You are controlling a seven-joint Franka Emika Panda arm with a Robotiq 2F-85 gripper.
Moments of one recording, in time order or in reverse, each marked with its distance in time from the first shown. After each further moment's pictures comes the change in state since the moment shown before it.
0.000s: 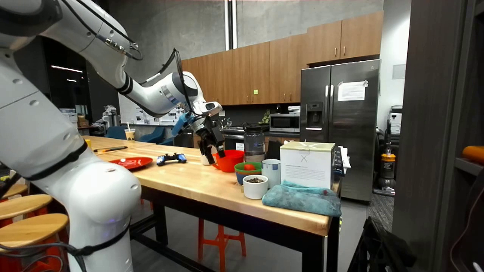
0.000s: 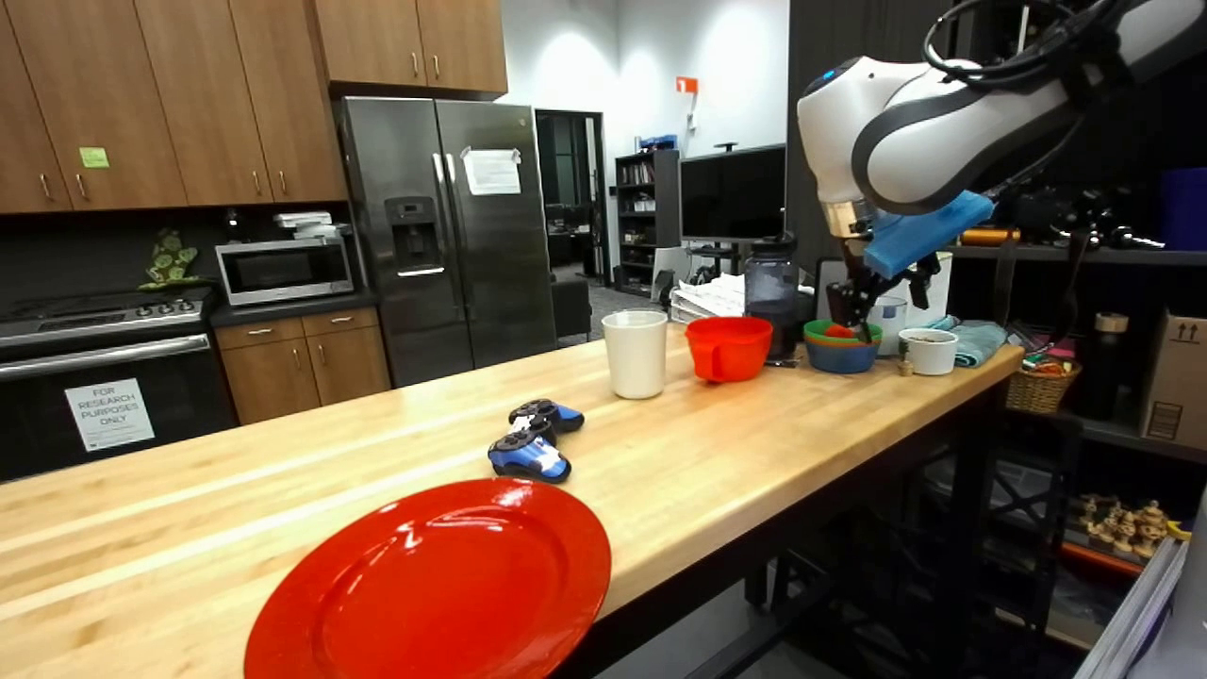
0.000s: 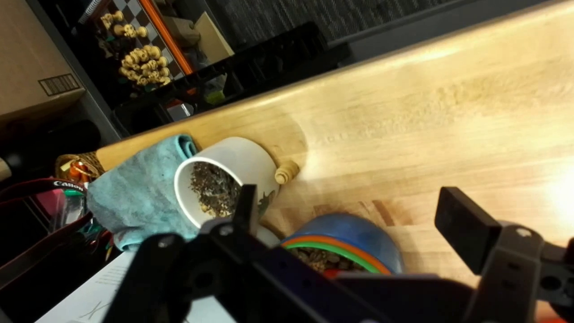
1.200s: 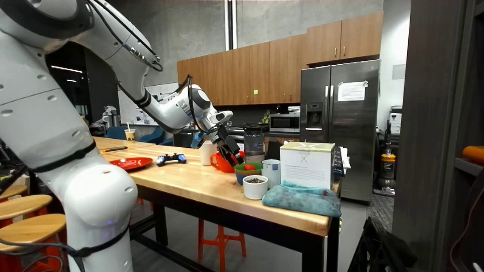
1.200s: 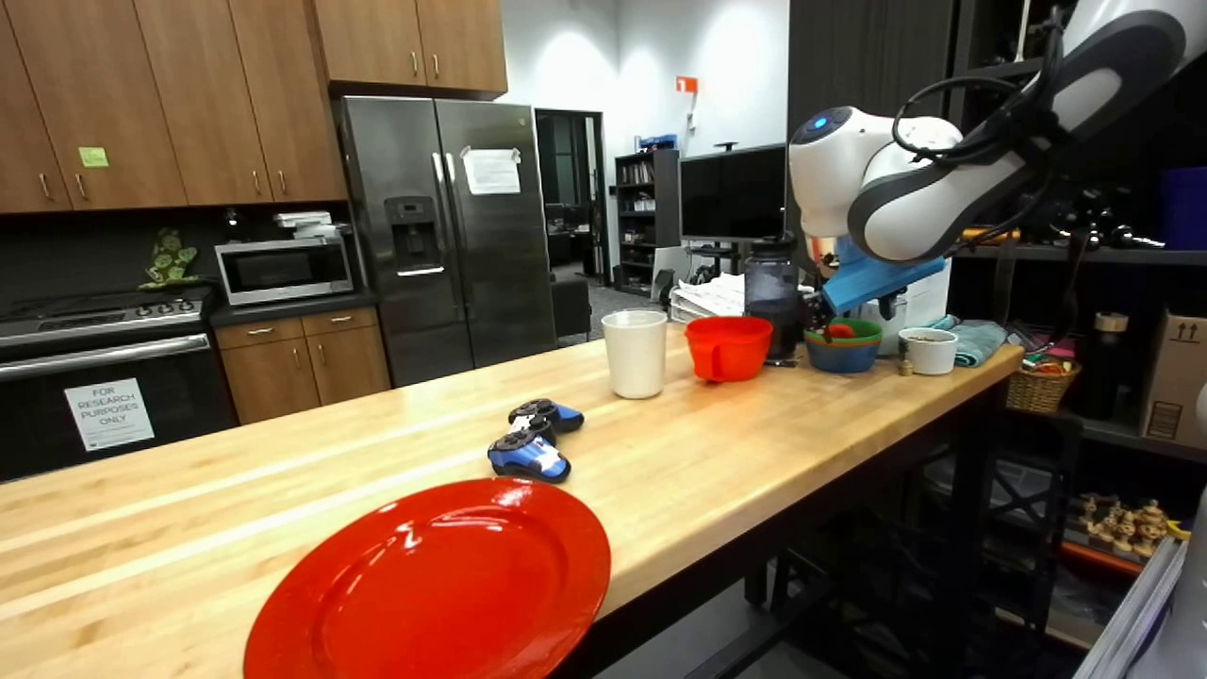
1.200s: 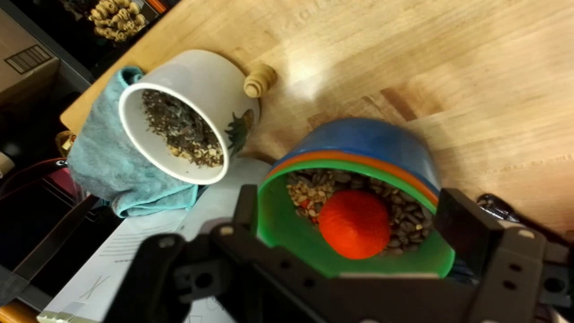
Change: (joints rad) arm -0.089 0.151 -0.002 -0.006 -0.224 0.307 0.338
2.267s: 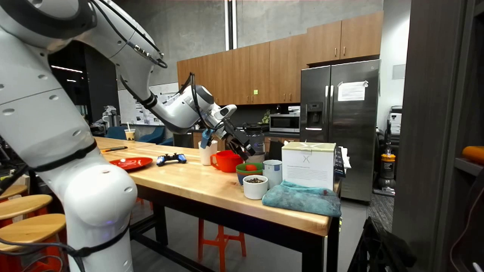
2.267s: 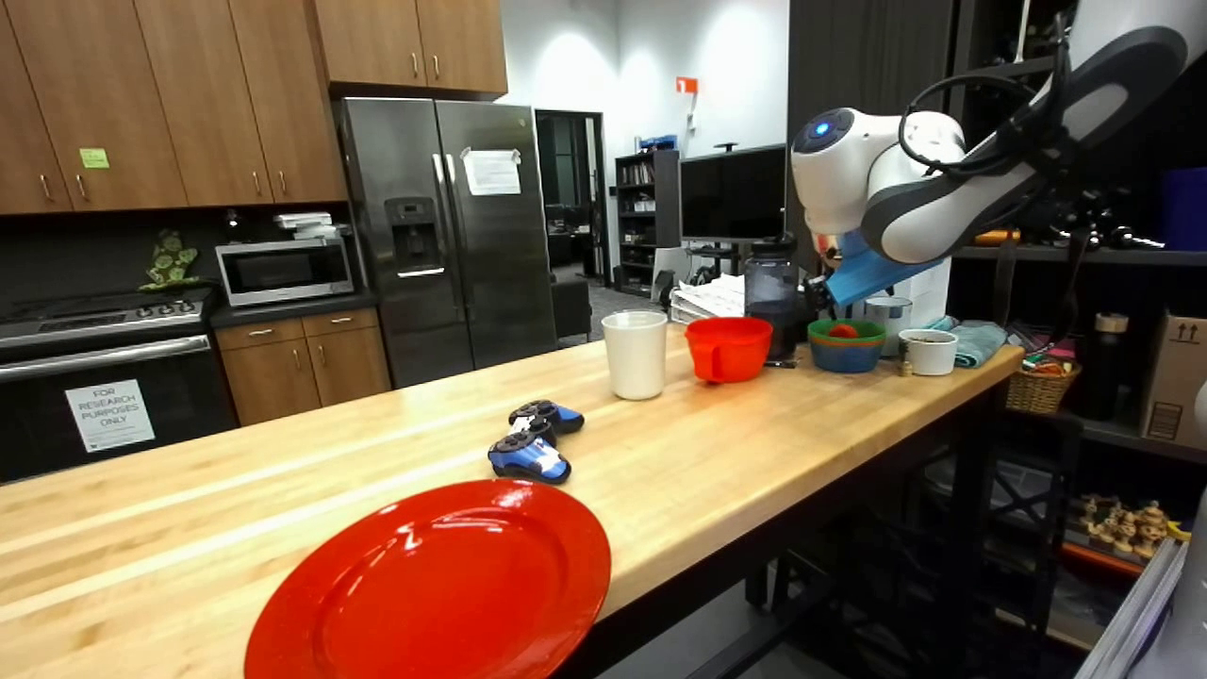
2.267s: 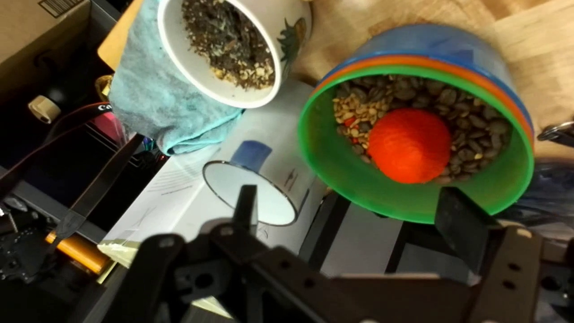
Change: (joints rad) arm -0.007 0.012 -0.042 0.029 -0.231 0.012 0.132
